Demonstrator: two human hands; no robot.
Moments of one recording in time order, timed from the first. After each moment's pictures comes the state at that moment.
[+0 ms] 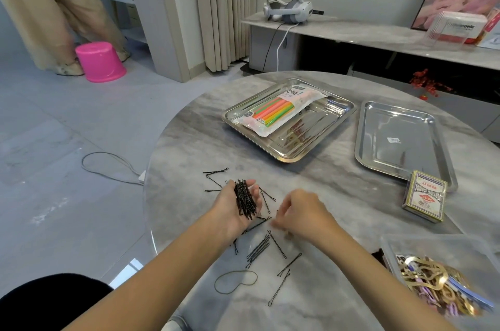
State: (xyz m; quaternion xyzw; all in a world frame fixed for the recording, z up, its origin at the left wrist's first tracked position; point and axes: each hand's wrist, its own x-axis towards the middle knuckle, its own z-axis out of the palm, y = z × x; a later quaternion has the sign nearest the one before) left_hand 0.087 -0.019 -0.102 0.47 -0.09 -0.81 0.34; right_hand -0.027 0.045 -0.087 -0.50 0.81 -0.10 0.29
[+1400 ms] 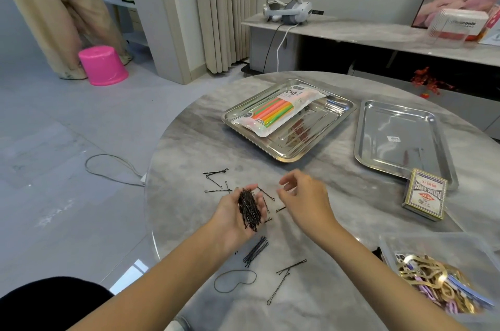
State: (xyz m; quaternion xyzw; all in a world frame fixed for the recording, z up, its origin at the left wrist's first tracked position) left_hand 0.090 -0.003 -0.104 0.42 -0.09 -0.84 0.32; right_hand -0.038 0.039 -0.096 -0.51 0.79 -0.29 0.18
